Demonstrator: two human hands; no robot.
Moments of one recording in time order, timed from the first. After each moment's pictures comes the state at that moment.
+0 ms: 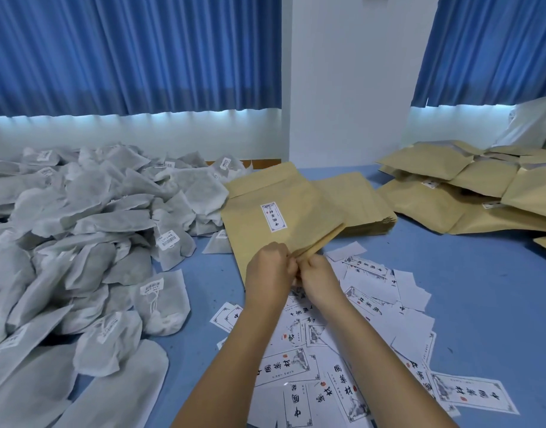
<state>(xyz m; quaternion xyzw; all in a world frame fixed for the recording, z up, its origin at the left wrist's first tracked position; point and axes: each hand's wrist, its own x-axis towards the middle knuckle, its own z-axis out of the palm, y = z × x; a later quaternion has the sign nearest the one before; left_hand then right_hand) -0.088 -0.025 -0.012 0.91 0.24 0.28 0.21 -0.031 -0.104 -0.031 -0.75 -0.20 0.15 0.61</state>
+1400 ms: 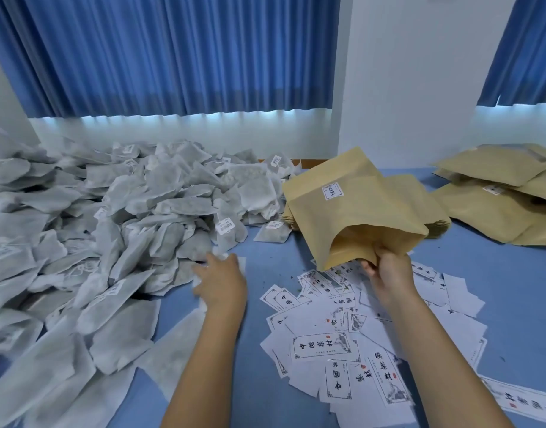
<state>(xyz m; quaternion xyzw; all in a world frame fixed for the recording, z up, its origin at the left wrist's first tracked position) -0.195 0.046 -0.010 0.82 0.54 0.09 0.13 -0.026 -0.125 -0.008 -0.51 0.00 0.17 0.85</state>
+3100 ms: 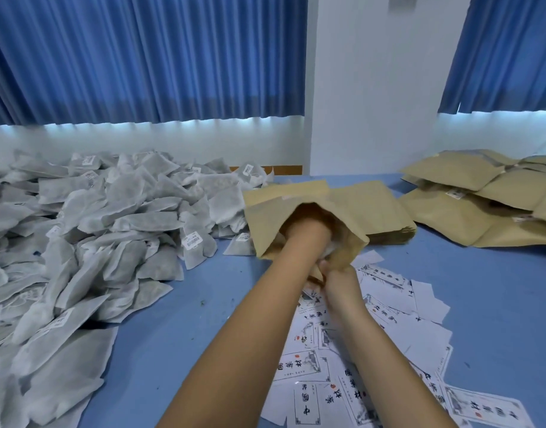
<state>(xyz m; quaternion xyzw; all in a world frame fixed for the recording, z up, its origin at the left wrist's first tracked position) -0.035 -0.042 0.073 0.92 0.34 0.04 0.21 -0.052 -0.108 -0.009 -0.59 -0.06 0.21 0.78</state>
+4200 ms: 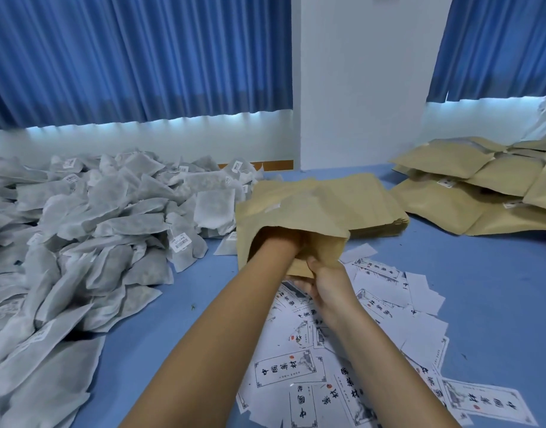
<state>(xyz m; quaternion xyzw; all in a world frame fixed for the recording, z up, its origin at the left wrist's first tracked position) -0.032 -0.009 0.046 0.96 0.27 -0.09 0.04 -0.054 -0.109 -0.004 -0.52 -0.05 0.27 0.81</state>
